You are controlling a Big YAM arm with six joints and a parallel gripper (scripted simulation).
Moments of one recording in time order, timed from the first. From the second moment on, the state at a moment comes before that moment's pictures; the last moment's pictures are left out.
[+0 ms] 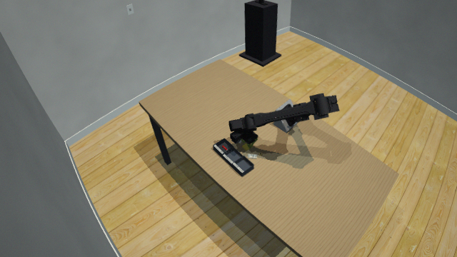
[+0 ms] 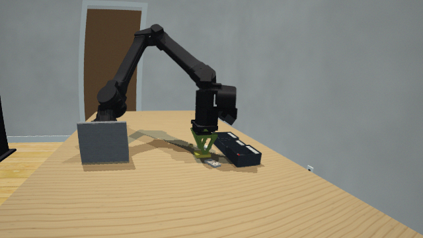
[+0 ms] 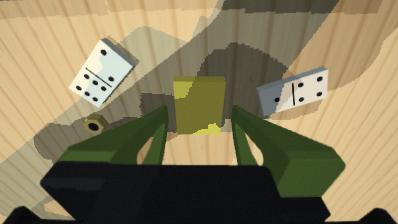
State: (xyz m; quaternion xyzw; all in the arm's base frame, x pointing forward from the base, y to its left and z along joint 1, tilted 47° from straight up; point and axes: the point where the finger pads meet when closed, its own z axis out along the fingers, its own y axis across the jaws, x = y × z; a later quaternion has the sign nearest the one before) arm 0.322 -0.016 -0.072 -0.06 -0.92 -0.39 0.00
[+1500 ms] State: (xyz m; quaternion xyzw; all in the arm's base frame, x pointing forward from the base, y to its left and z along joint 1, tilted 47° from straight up) arm 0.321 -0.008 -0.078 -0.07 -0.92 -0.39 0.00
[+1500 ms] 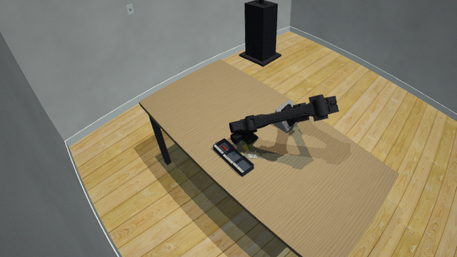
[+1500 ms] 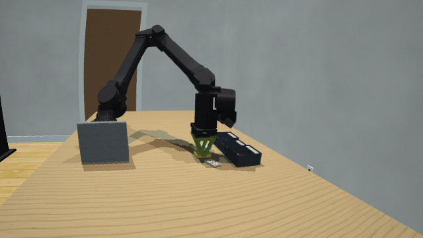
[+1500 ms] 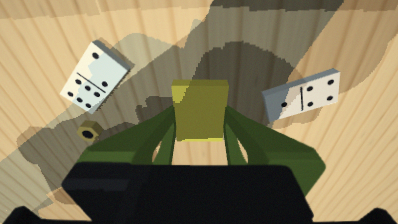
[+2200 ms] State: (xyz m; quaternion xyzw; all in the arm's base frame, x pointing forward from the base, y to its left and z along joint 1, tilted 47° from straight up) arm 0.311 -0.018 -0.066 -0.08 -0.91 -0.40 0.02
